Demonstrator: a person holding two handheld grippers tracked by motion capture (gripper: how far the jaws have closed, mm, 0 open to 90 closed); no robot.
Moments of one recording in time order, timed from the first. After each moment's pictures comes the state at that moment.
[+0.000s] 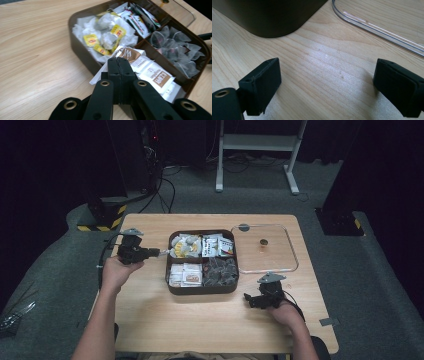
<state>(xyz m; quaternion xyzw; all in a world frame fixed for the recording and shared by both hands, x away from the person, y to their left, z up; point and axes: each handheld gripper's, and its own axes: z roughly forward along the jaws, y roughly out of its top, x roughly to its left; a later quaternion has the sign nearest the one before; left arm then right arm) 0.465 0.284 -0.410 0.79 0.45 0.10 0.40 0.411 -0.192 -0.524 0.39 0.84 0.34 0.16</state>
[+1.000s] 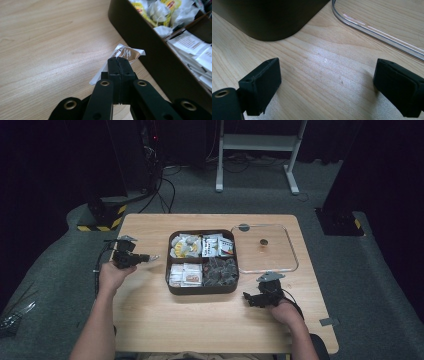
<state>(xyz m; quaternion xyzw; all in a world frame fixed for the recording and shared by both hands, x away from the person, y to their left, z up) 0.484 0.316 -0.464 0.79 0.51 0.10 0.34 0.415 -0.190 -0.525 0.39 0.84 0.34 0.16</state>
